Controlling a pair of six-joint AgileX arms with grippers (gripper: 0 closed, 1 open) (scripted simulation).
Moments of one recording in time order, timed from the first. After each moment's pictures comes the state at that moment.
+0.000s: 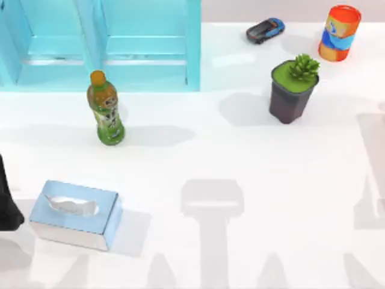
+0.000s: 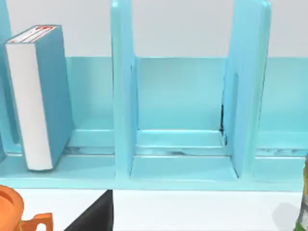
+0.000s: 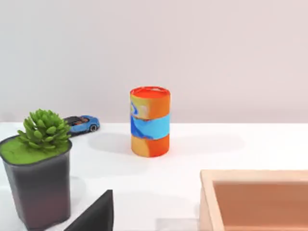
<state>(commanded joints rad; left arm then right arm) 0.00 0.00 0.00 0.00 0.00 0.00 0.00 0.00 0.00 0.00 0.00 0.00</state>
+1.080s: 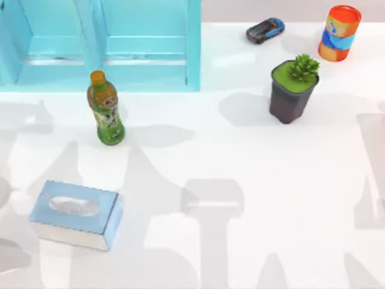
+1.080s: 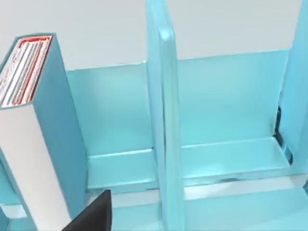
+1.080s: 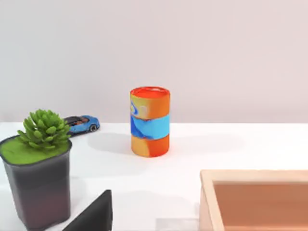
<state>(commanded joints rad) 0.30 1.34 0.67 0.42 0.39 0.18 0.00 0.00 0.00 0.00 0.00 0.00</state>
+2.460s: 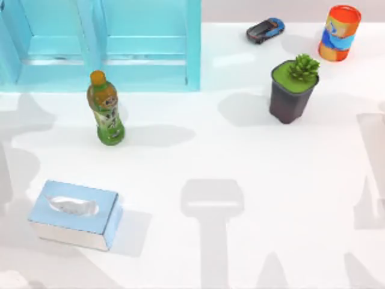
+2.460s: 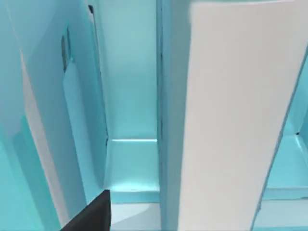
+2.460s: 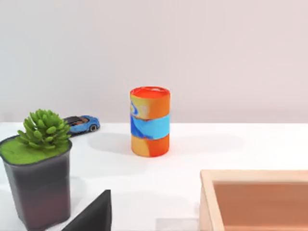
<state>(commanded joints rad) 0.45 2.10 1.15 0.61 0.49 0.17 0.00 0.00 0.00 0.00 0.00 0.00</state>
